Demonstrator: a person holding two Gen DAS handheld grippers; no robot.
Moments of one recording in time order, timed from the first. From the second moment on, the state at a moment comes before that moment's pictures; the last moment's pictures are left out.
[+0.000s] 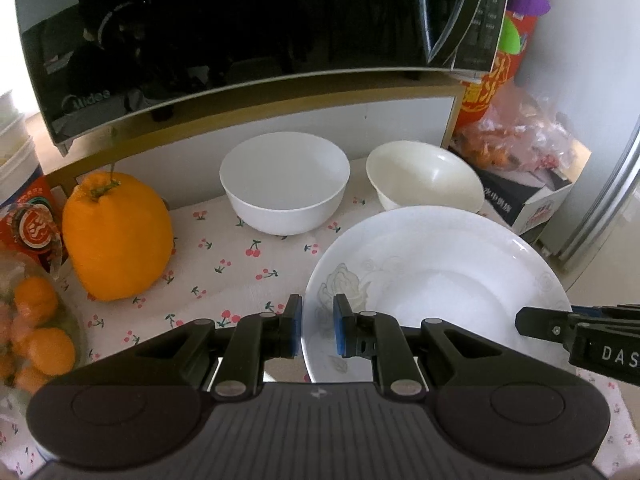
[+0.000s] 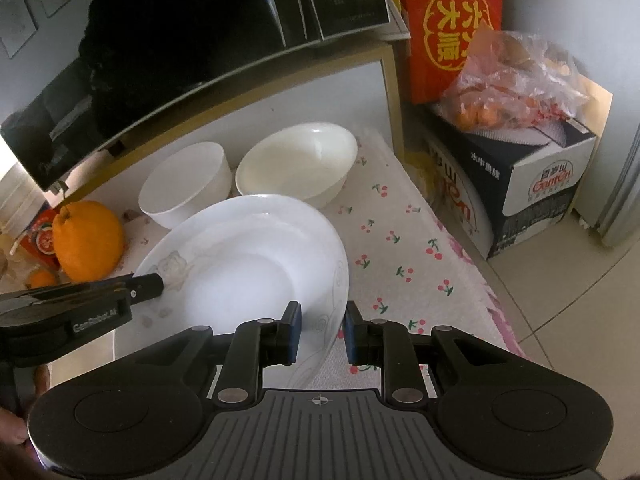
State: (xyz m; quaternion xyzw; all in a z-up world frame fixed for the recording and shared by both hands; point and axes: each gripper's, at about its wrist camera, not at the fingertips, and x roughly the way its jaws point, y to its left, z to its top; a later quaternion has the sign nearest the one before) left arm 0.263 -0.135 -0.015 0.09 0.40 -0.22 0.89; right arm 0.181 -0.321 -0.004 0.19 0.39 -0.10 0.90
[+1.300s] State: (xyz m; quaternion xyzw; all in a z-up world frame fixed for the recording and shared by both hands) left arm 0.149 -0.053 0.004 -0.03 0.44 -0.14 0.89; right arm 0.114 -0.264 0.039 0.14 0.39 -0.01 0.91
